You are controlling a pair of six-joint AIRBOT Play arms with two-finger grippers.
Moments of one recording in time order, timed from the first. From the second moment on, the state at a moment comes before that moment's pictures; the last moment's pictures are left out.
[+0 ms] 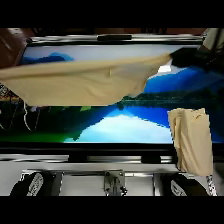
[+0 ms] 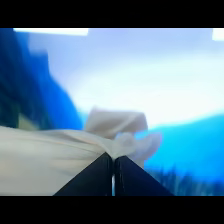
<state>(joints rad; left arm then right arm) 0.51 -0.74 1.29 0.97 -1.05 -1.29 0.00 -1.02 1.45 -1.09 0.88 1.26</state>
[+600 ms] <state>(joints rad) 0.57 -0.42 1.70 1.13 -1.19 -1.59 0.00 -0.55 1.63 -1.32 0.92 1.38</state>
